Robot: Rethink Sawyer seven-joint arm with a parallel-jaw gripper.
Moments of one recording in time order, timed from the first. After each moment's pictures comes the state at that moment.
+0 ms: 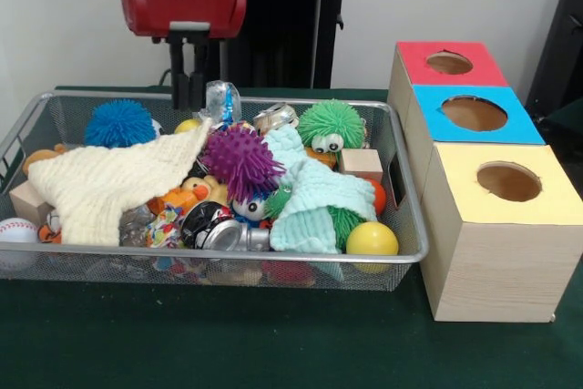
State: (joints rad) arm -0.80 -0.84 0.67 1.70 -0.70 0.64 1.56
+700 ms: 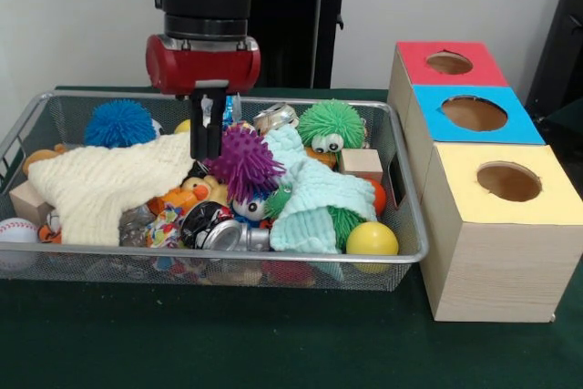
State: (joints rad) arm -0.77 -0.74 0.64 1.70 -0.86 0.53 1.56
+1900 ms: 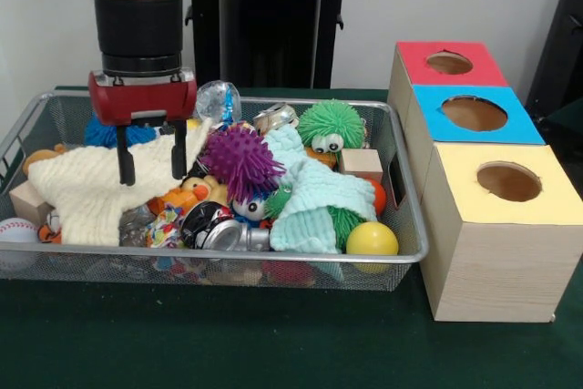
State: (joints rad) arm -0.91 -0.62 0.68 1.68 -0.87 0.53 1.56
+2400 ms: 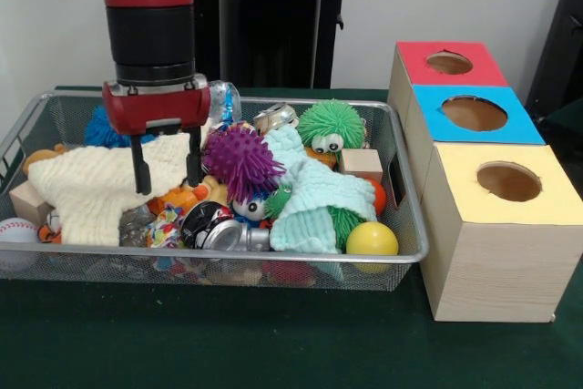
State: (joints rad) arm -0.92 -0.60 0.71 1.68 -0.89 0.51 1.56
